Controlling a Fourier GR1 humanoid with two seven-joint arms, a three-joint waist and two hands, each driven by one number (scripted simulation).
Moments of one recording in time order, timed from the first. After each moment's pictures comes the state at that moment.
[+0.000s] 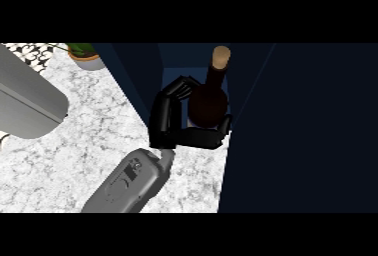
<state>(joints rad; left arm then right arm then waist) -0.55 0.00 -0.47 -1.35 0.34 0.60 -0.21 -0.07 -0.07 0.09 -2.49 -0.06 0.09 0.64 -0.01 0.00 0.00</state>
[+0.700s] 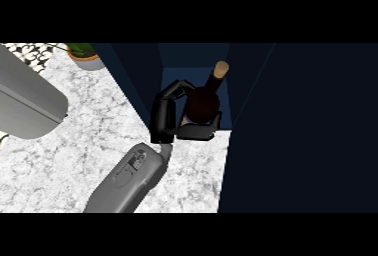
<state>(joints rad) -0.57 0.00 -0.44 -1.11 0.33 0.60 -0.39 -0.06 -0.06 0.09 -2.49 -0.06 0.10 0.64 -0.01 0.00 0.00</state>
